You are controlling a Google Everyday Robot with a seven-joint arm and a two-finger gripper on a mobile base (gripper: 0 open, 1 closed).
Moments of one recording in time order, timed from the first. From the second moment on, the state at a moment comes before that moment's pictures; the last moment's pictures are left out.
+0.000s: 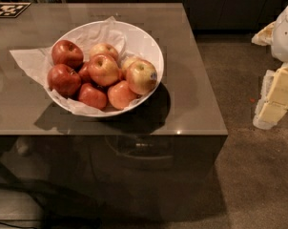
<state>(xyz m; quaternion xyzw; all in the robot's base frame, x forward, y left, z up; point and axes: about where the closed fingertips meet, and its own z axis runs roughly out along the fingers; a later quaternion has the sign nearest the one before) 0.438 -0.217 0.976 -0.60 0.78 -0.03 0.16</state>
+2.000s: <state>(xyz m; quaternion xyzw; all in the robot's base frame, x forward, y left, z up) 0.493 -0.087 0.984 -0.67 0.73 -0.01 0.15</state>
